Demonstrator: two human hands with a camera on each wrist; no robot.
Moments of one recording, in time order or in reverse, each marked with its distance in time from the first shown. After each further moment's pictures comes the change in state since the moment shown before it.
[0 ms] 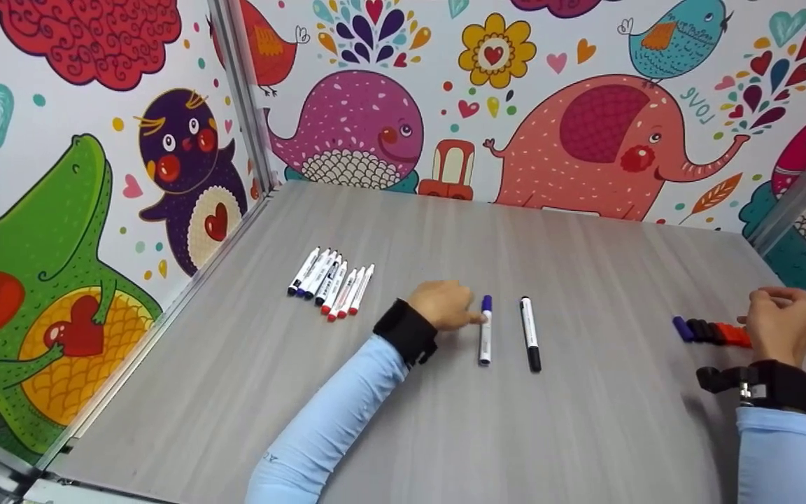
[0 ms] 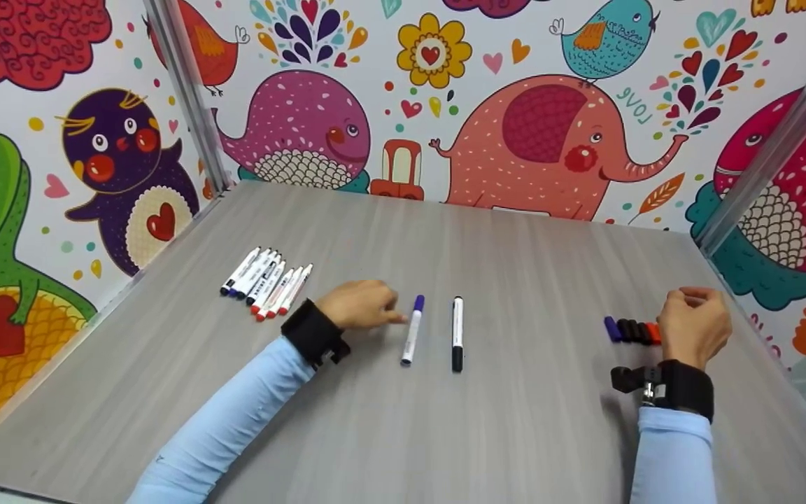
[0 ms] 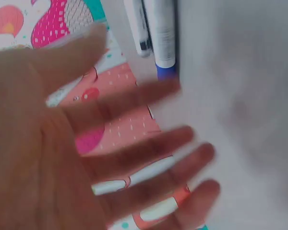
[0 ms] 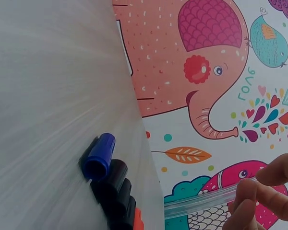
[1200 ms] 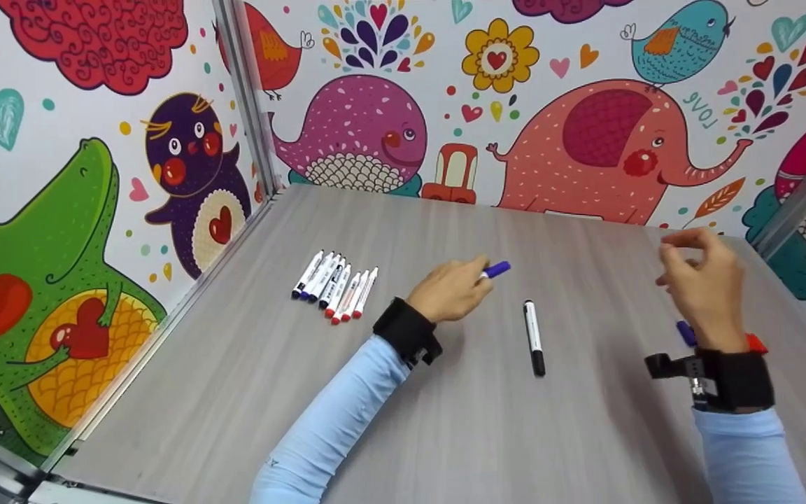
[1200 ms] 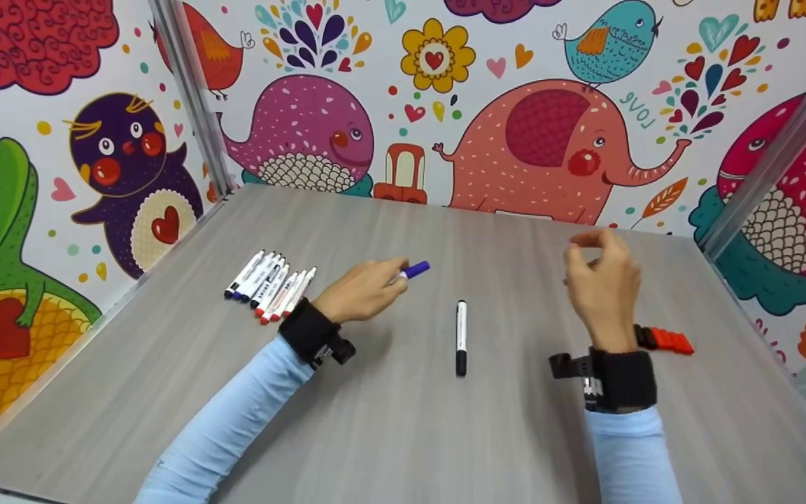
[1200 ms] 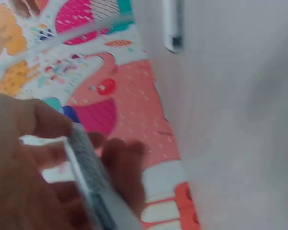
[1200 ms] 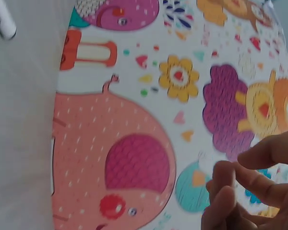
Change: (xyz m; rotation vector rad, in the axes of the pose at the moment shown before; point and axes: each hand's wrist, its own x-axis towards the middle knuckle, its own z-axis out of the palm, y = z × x) left_hand -0.002 -0.001 -0.019 -0.272 0.330 0.132; right_hand -0.100 -0.107 0.033 0.024 -0.210 -0.597
